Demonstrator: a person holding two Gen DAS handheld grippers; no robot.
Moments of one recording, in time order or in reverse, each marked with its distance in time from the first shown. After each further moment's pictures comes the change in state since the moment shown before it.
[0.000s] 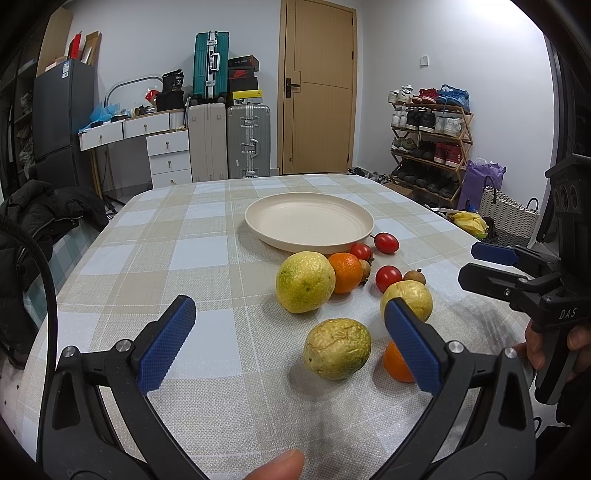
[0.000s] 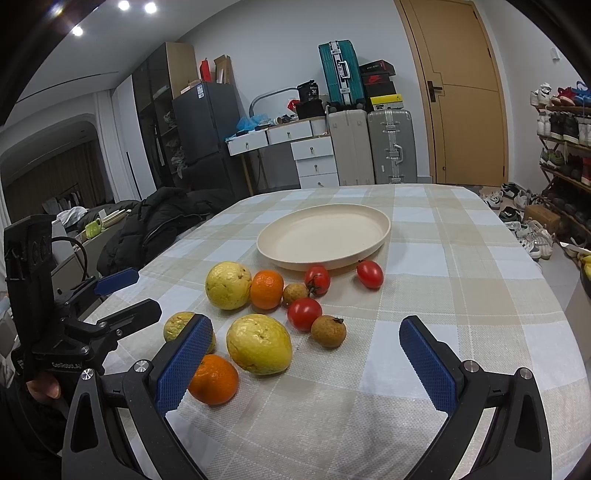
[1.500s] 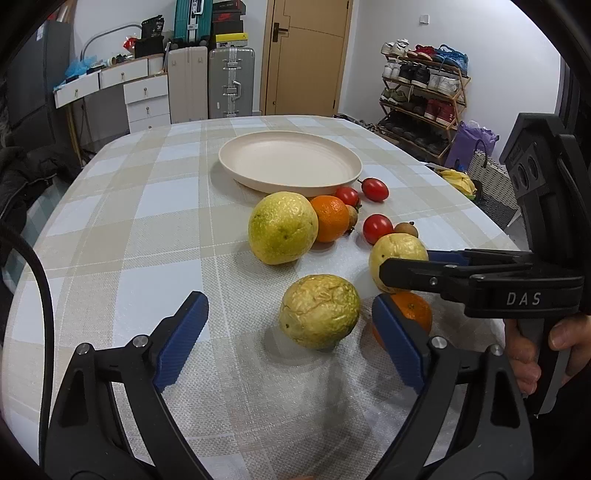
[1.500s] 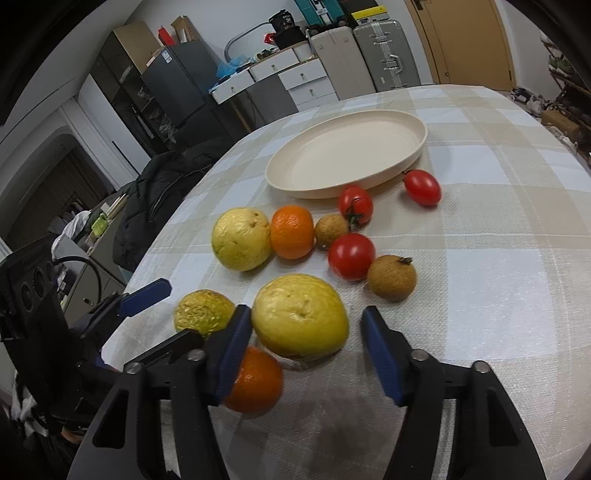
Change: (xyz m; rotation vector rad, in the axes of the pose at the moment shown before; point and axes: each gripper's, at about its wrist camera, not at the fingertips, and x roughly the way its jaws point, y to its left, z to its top) left arm 0.036 0.001 -0.006 -0.012 0.249 -0.084; right arm 0.066 0.014 0.001 0.220 0.326 0.104
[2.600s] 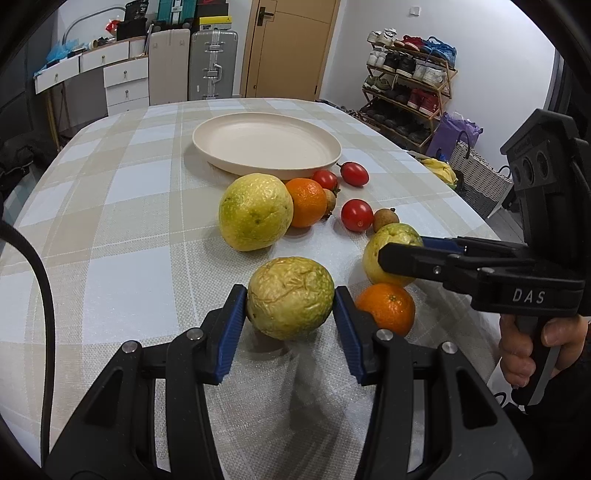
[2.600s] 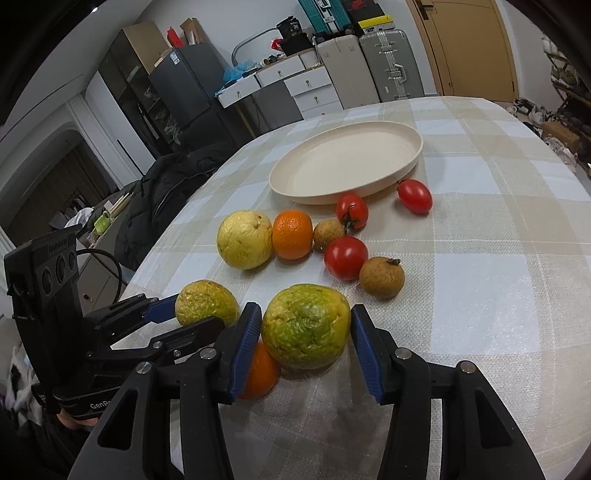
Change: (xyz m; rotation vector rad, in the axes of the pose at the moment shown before) left arm 0.014 -0.005 0.001 -0.010 0.063 -0.100; right arm -0.014 -0.003 -0.006 -0.036 -0.028 -0.006
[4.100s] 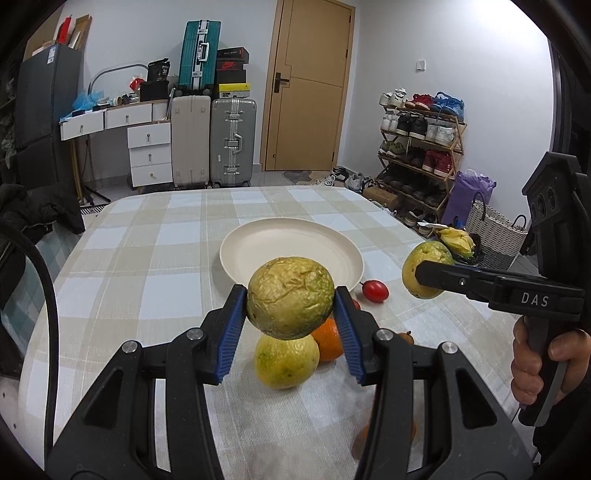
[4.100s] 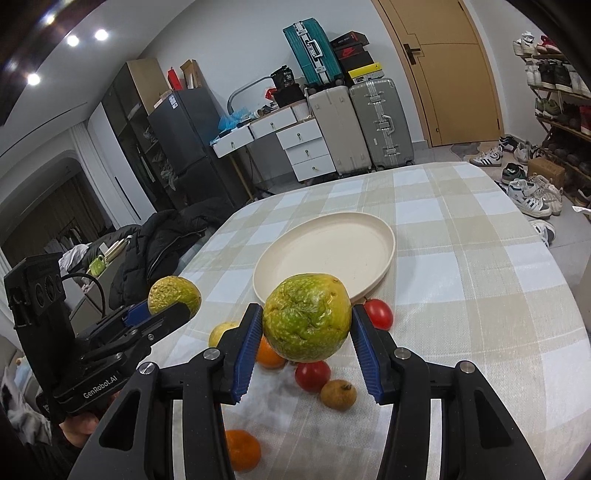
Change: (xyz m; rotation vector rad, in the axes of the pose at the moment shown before) left arm -0.036 -0.001 0.075 0.010 -0.285 0.097; right arm -0.041 -0.015 0.066 0.004 -0.212 -0.035
